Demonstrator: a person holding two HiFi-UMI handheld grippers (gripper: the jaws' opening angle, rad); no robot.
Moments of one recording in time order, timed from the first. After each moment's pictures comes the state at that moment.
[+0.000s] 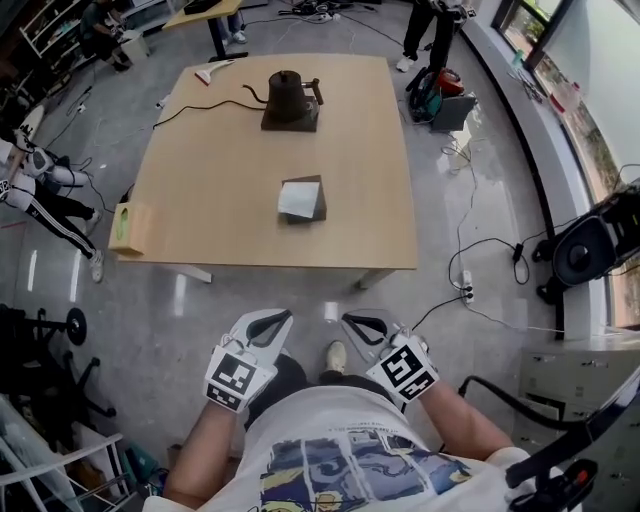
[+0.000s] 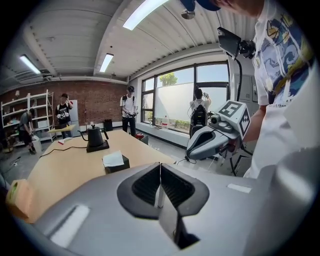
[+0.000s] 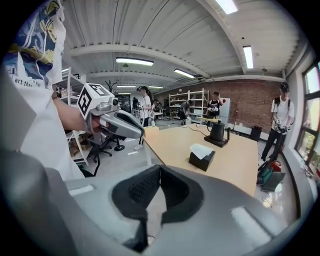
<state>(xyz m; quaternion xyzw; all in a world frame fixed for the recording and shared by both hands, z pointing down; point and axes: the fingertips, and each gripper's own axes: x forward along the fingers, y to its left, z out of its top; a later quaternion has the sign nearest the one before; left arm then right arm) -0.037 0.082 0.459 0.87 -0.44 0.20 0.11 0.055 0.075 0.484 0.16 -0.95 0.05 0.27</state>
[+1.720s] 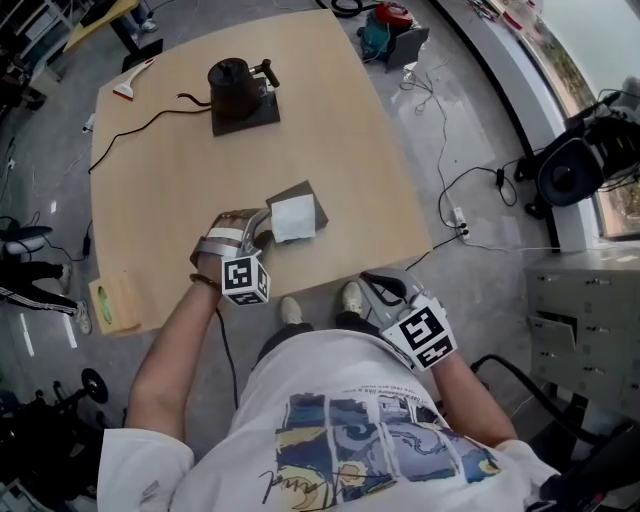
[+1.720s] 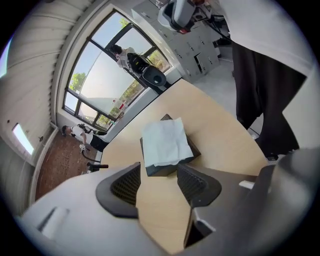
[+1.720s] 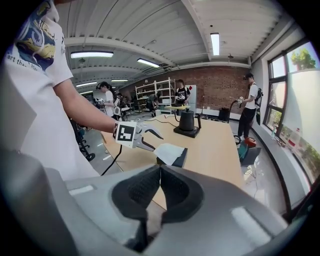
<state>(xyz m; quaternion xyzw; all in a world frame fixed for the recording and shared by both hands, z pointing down) -0.141 -0.199 0.623 0.78 -0.17 0.53 -0.30 0.007 -0.078 0.503 0.33 -0.88 0.15 0.30</state>
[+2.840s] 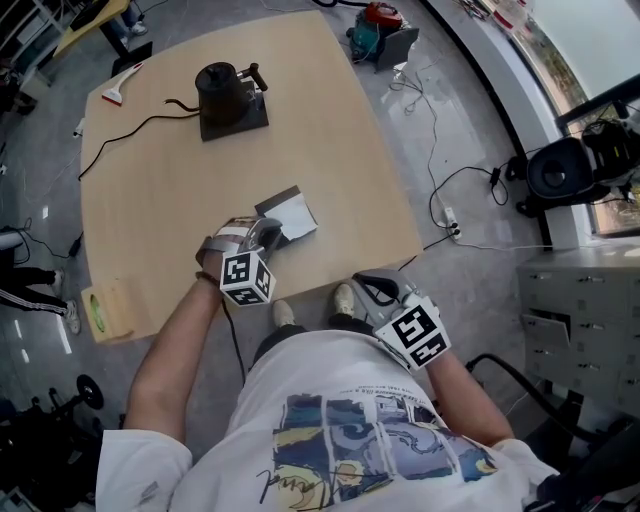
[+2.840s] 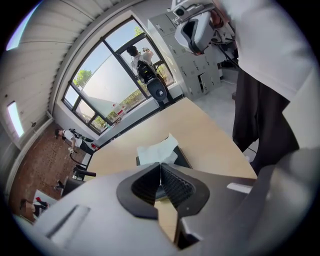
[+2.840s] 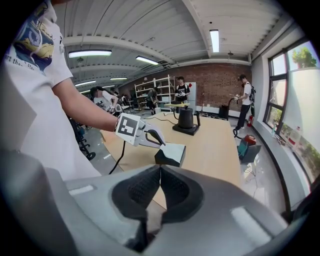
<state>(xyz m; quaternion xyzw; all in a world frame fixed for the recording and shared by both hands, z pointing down) -0.093 -0.199 0.613 0.84 -0.15 0.47 -0.23 0.015 -0.085 0.506 0.33 -0.88 0.16 0.31</state>
